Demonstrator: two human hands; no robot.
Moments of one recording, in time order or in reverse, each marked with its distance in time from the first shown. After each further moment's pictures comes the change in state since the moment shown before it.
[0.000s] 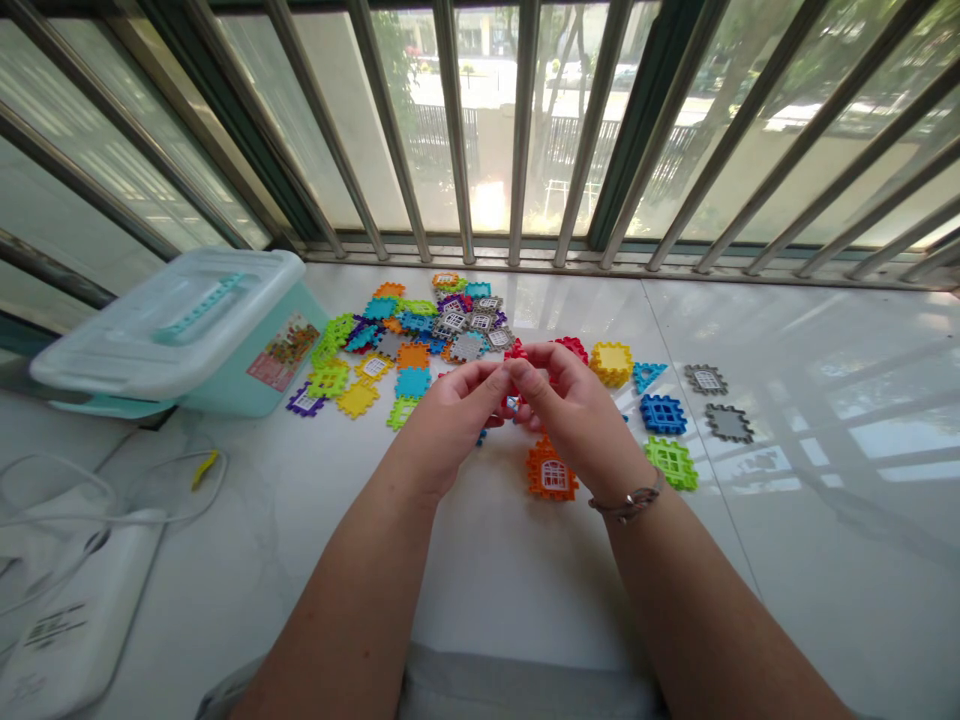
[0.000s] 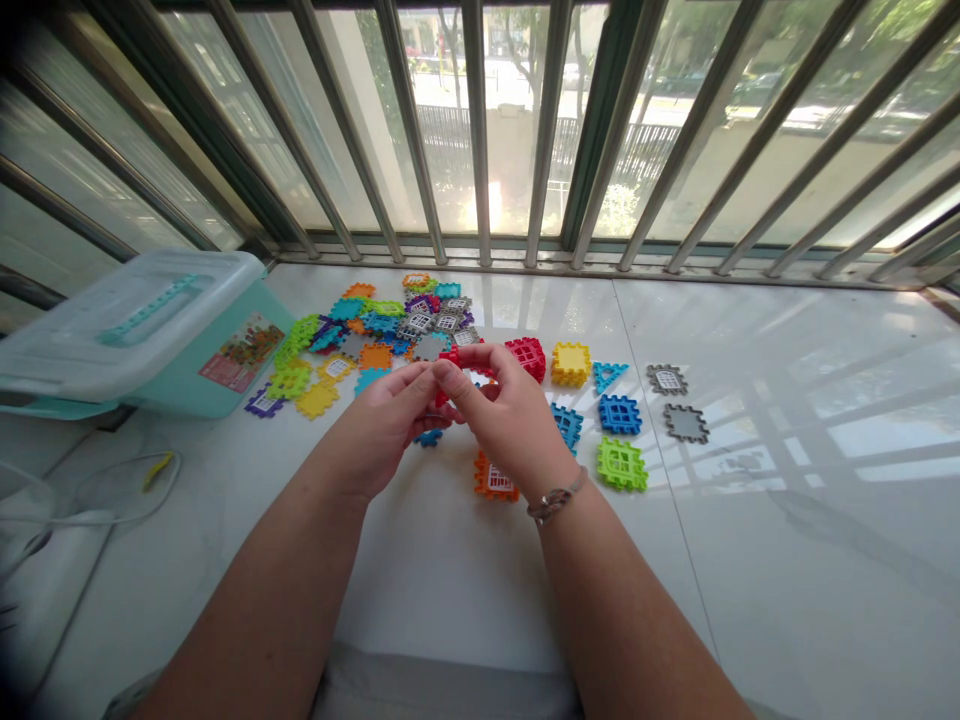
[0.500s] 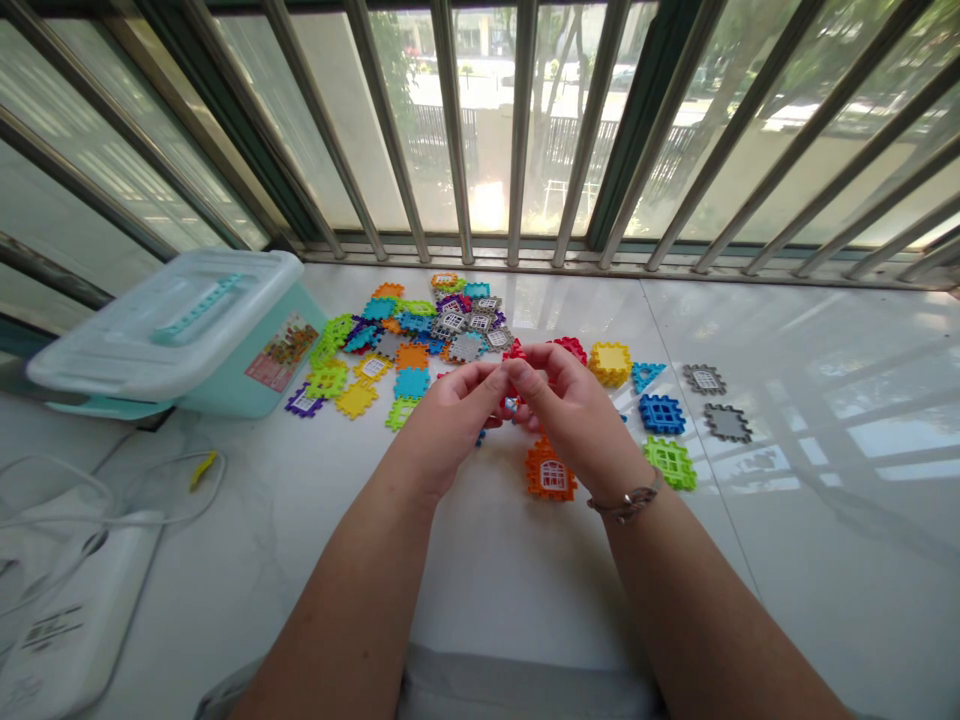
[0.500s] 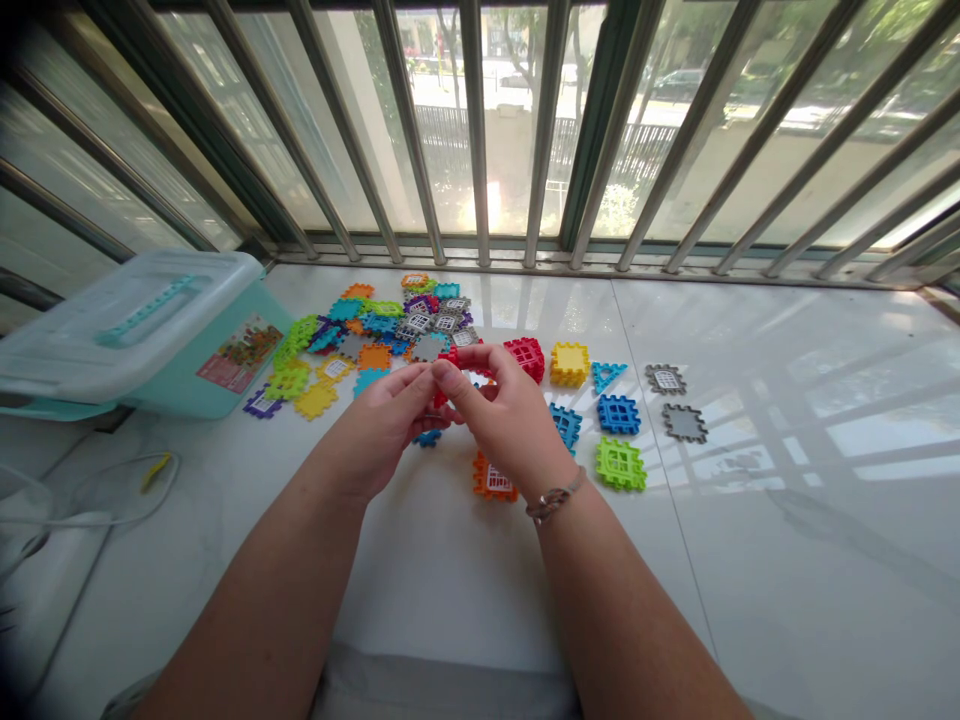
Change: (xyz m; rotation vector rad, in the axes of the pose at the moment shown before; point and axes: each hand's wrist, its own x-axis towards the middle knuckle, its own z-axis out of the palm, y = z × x) left_hand 0.000 -0.001 -0.001 0.018 -0.010 -0.012; right_hand 0.001 0.000 0.002 -0.006 0.005 0.006
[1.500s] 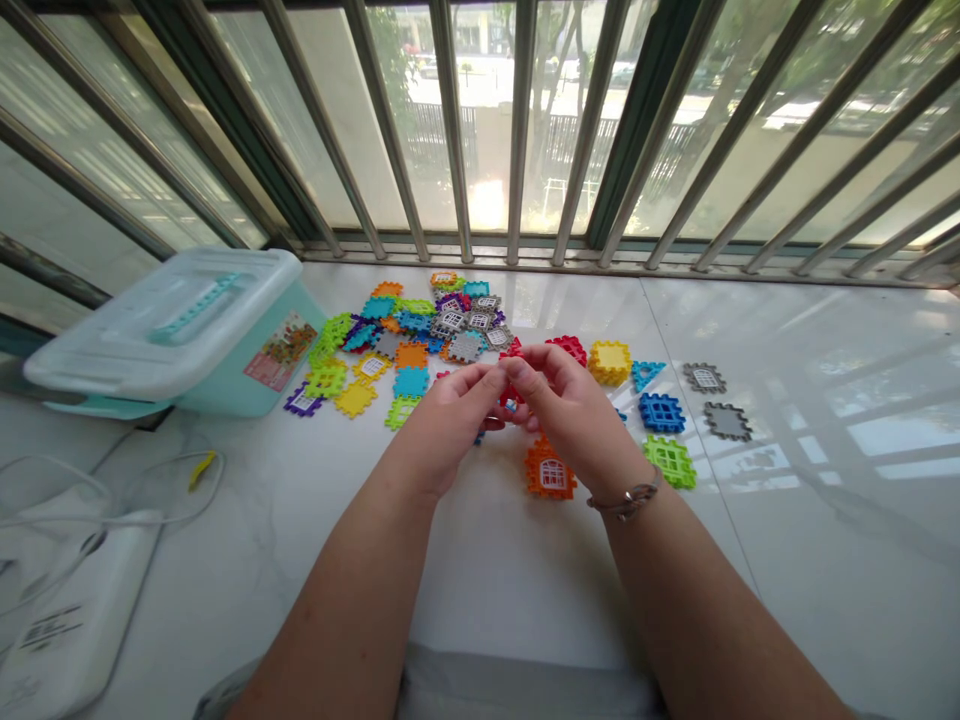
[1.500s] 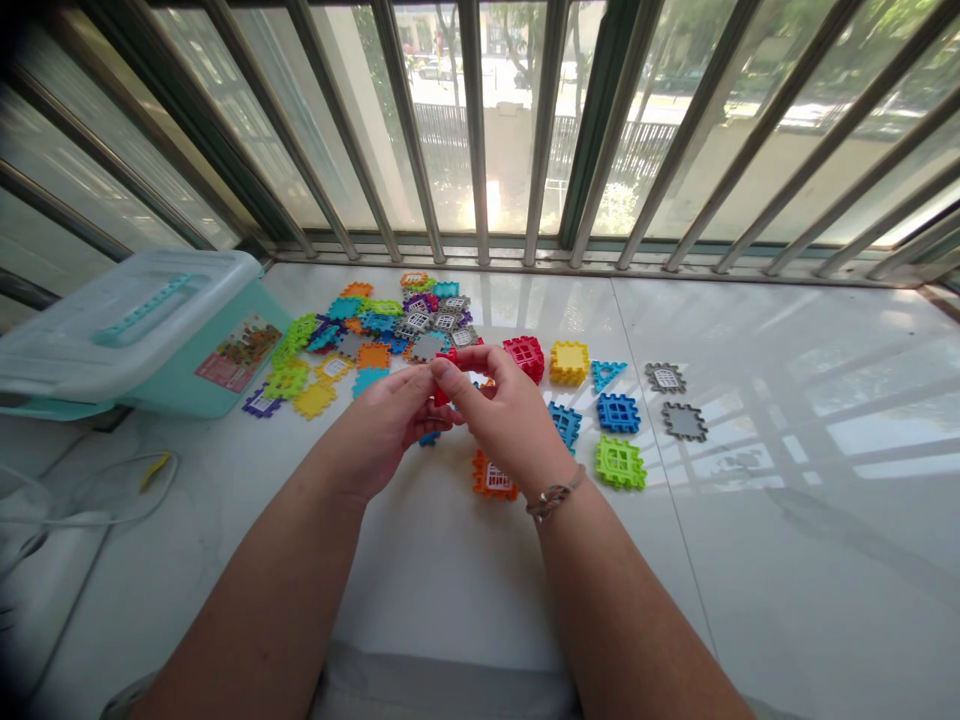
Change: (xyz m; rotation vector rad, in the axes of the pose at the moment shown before) left_hand -0.001 0.000 -0.001 -0.006 -0.032 -0.026; right_hand -0.002 -0.004 0.002 0.033 -0.020 0.032
